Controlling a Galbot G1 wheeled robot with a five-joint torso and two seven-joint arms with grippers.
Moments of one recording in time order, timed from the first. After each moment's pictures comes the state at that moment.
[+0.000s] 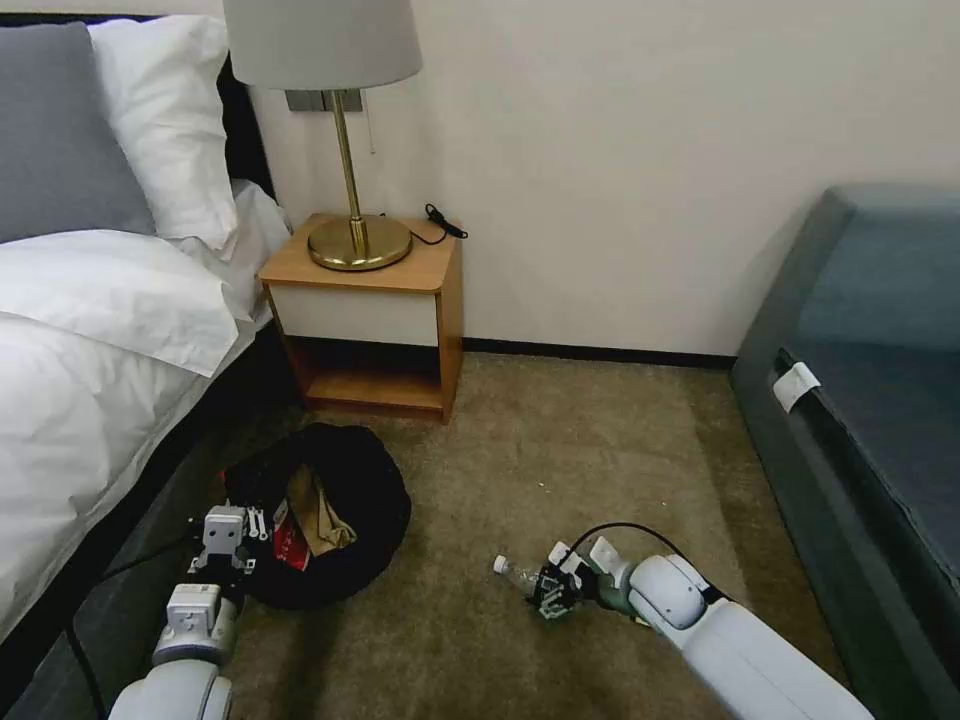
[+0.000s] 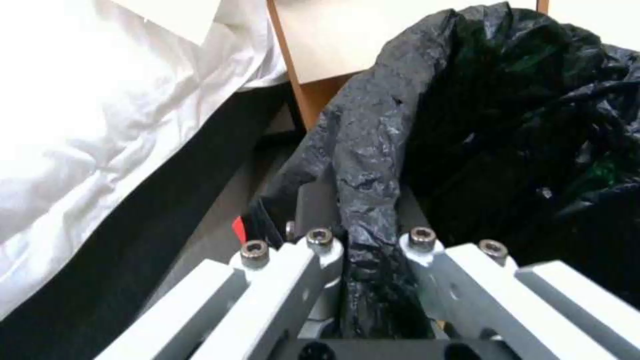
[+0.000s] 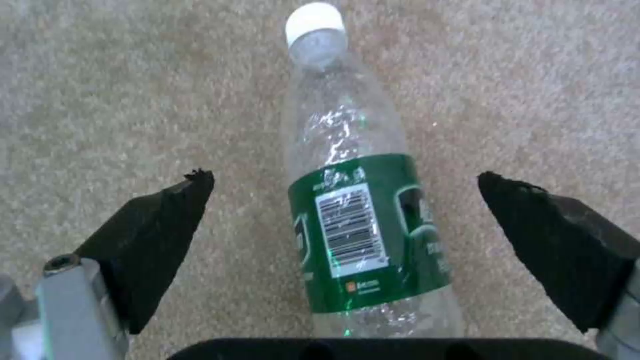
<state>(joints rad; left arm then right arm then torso) 1.60 -1.38 -0.74 -2.01 0.02 0.04 0.00 -0.95 1.02 -0.12 1.38 0.12 -0.44 -0.47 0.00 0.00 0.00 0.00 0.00</state>
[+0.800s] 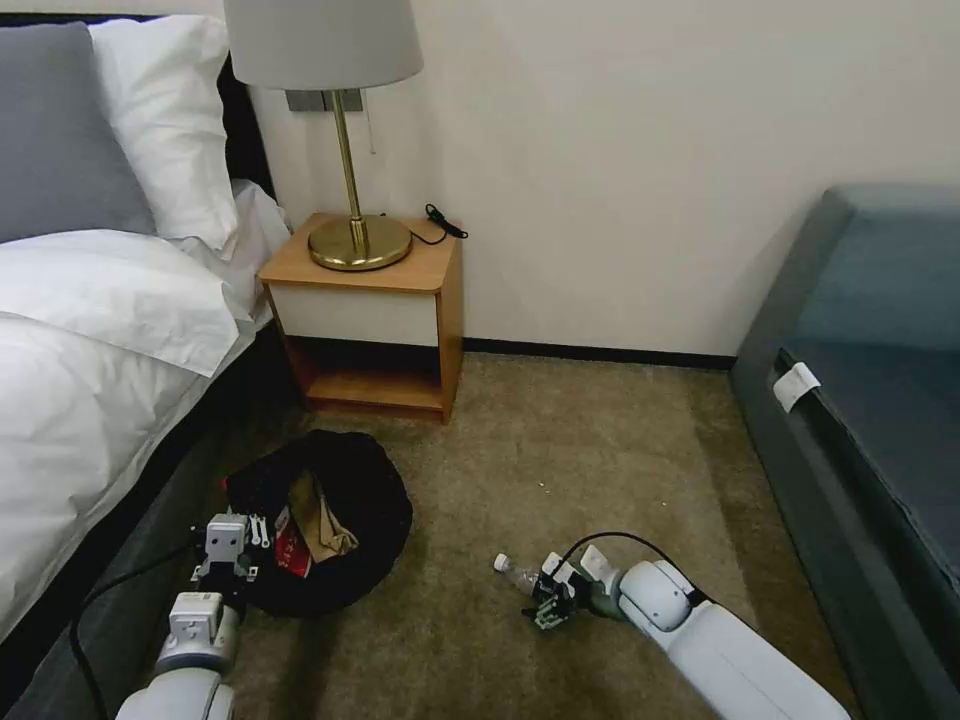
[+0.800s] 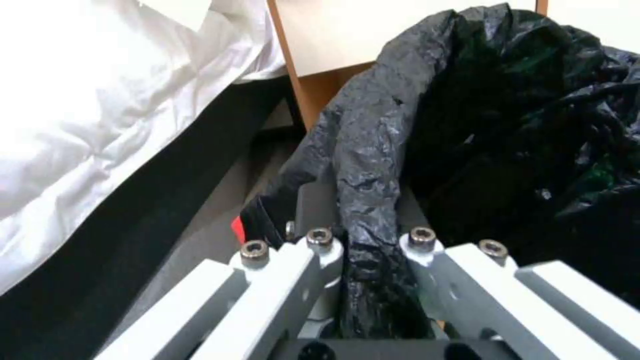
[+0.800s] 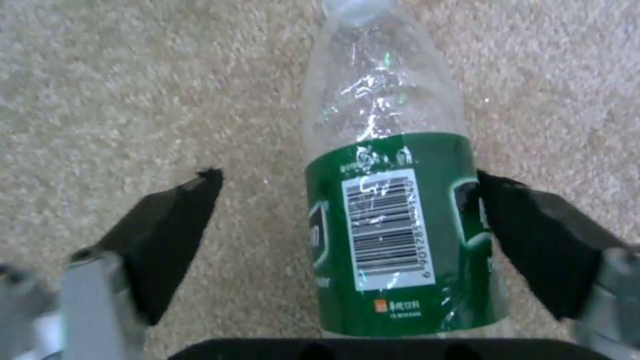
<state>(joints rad) 1.61 -1.39 -0.74 -1.99 0.02 0.02 0.00 -0.92 1.08 -0.14 1.27 0.07 -0.41 -0.50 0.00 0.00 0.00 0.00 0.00</state>
